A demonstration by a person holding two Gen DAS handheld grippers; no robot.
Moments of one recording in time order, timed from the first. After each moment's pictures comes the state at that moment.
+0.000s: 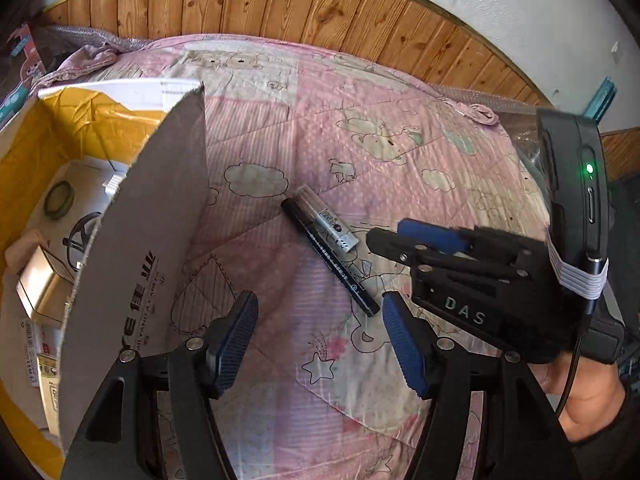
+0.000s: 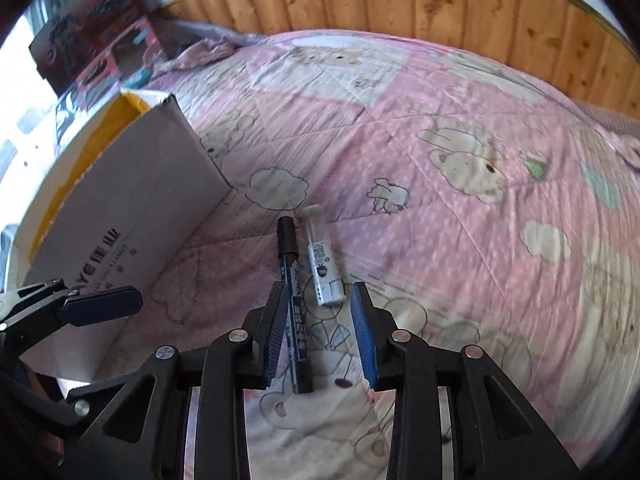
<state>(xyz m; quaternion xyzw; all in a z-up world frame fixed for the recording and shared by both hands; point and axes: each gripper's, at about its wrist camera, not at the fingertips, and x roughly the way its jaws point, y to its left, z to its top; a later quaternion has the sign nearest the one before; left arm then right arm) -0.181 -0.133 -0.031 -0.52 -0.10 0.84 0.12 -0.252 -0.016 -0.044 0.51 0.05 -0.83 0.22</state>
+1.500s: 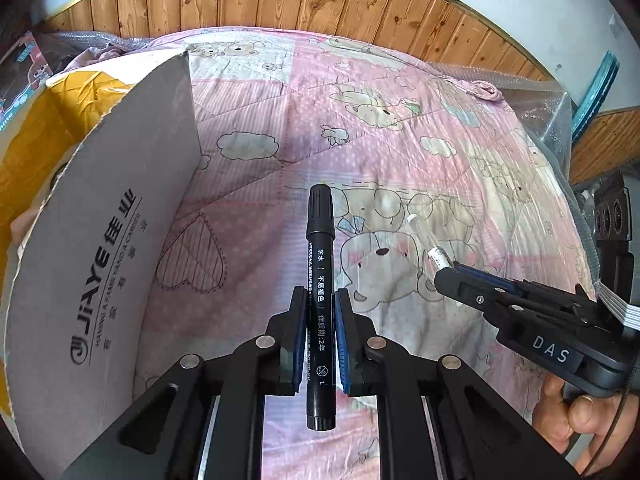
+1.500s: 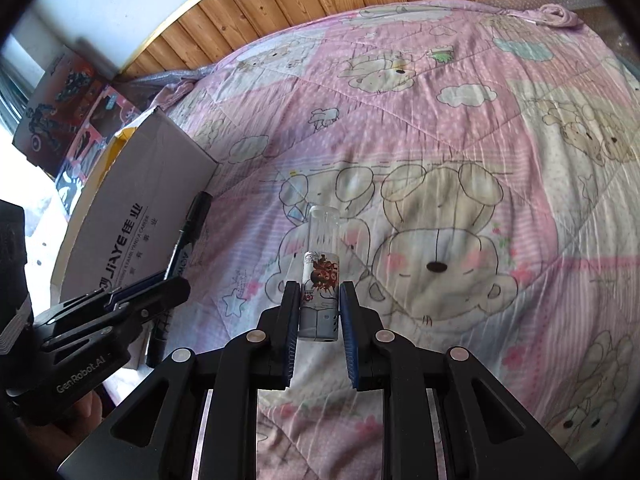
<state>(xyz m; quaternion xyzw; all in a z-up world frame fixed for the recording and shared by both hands) -0.134 -0.109 -0.031 -0.52 -0.05 0.85 0.11 -0.137 0.060 -0.041 0.52 -0.14 -0.83 0.14</state>
